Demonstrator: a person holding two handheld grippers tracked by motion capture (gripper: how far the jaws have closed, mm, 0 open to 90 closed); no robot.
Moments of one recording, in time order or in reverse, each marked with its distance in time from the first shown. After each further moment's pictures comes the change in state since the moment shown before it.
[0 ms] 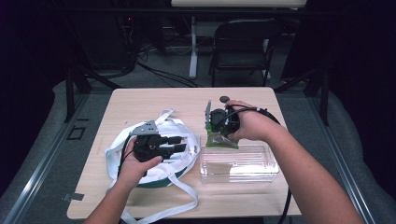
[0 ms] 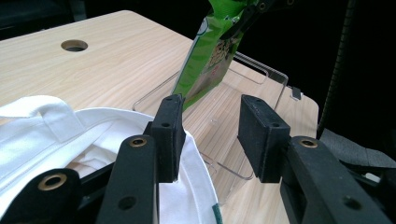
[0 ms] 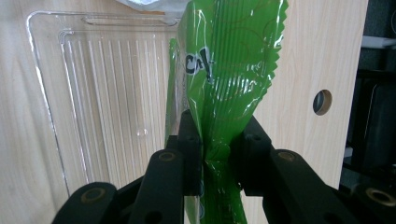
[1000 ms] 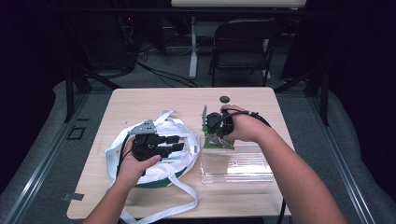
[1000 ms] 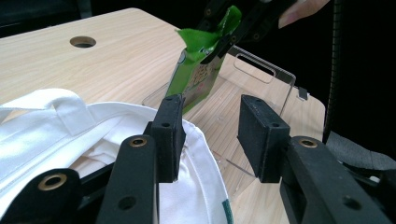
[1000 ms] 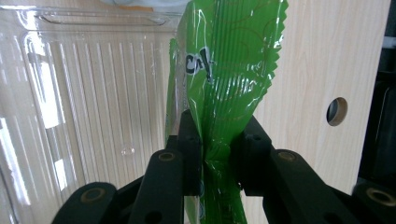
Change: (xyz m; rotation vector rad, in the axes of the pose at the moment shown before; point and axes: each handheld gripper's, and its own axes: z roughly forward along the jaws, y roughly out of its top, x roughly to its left) left arm 0.006 -0.003 -0.002 0.003 0.017 -0.016; right arm -0.006 0.004 0.046 0.006 0.012 -0.001
